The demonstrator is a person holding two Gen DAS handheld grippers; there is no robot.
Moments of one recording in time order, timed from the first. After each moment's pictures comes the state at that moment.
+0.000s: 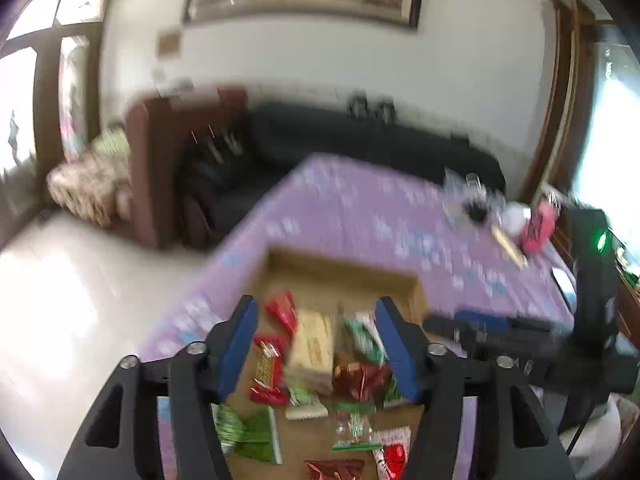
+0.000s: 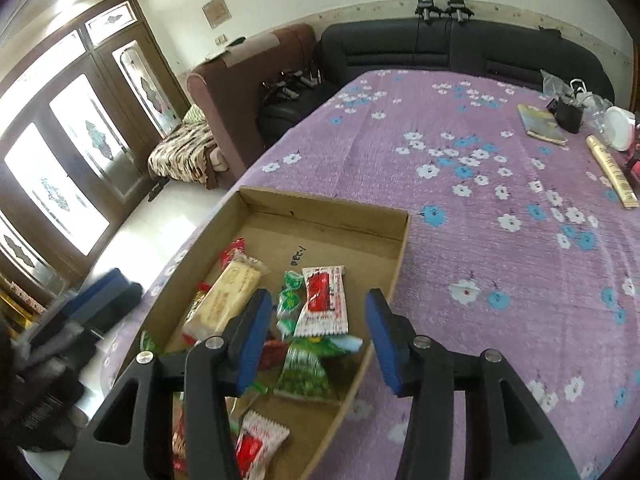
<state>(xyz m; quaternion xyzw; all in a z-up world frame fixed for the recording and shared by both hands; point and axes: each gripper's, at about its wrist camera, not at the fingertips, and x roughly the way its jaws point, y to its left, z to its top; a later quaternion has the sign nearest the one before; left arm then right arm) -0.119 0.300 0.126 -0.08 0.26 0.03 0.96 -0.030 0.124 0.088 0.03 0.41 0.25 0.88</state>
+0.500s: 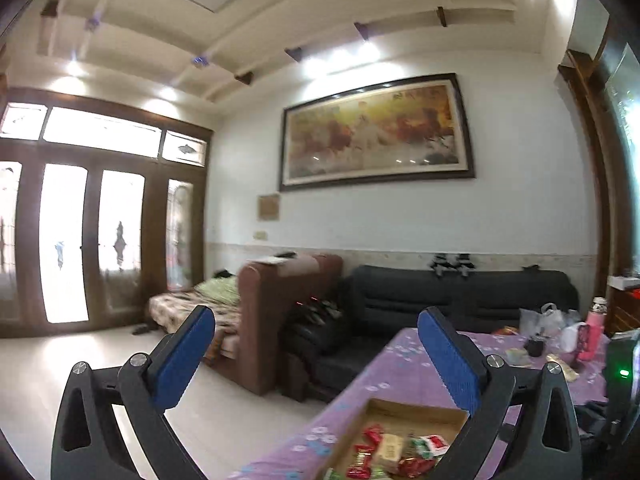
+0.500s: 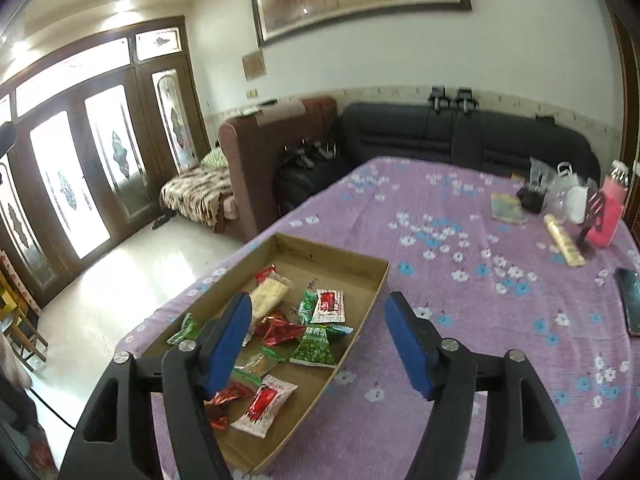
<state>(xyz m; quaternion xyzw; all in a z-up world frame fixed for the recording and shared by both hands) -0.283 0.290 0.234 -0.01 -0.02 0.23 0.97 -0.145 0.088 0.150 -0.01 0.26 0.26 0.93</state>
